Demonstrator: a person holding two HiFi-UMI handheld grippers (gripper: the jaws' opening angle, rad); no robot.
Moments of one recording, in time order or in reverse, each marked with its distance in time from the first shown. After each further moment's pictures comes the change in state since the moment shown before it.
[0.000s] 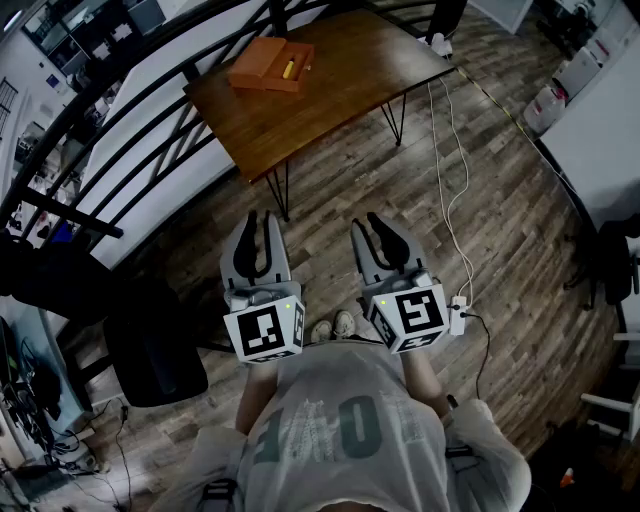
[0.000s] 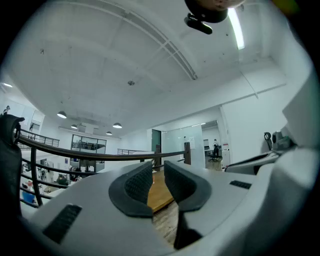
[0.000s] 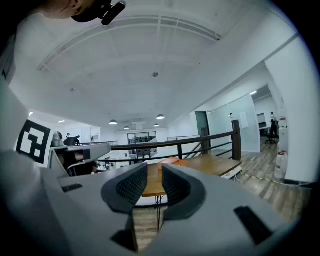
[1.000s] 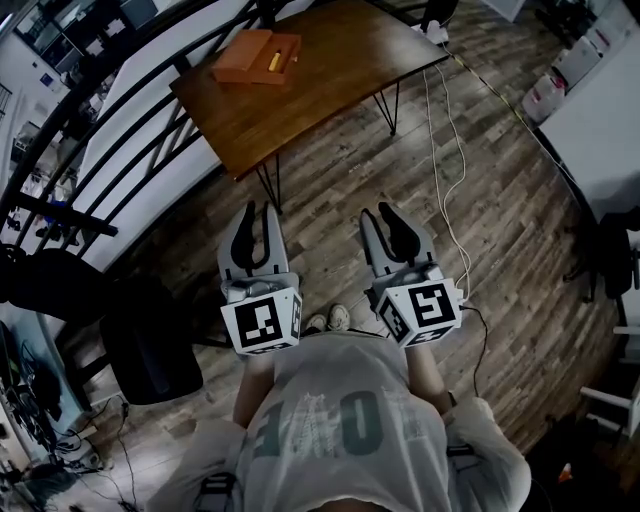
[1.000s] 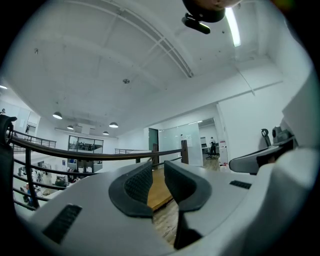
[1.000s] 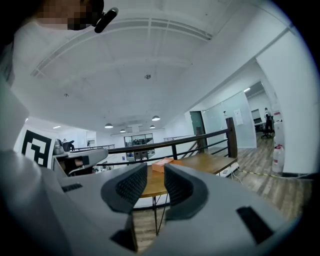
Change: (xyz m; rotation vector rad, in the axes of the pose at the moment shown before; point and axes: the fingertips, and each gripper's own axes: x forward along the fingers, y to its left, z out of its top) left arm 0.034 -0.031 -0.012 0.035 0.007 -0.035; right arm -0.002 -0.056 0.001 0.059 -0.030 -0.035
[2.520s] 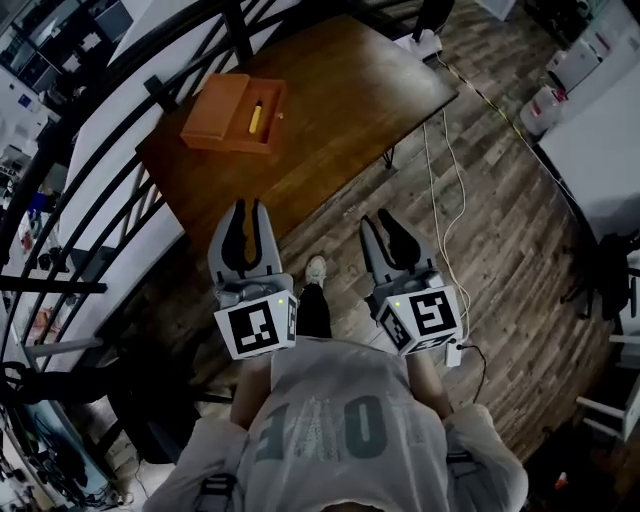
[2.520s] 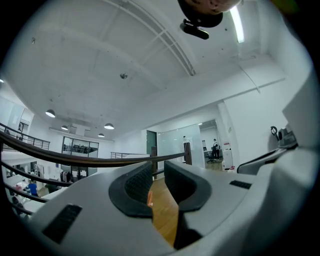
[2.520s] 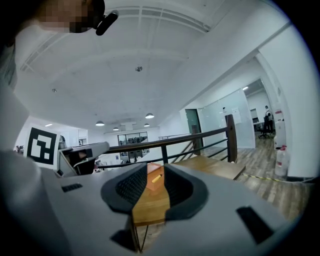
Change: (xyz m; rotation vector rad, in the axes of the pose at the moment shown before) left arm 0.284 0.046 -0.016 -0.006 -0.049 -0.035; right arm 0.236 -0.128 0.026 0.005 0.019 -0.059
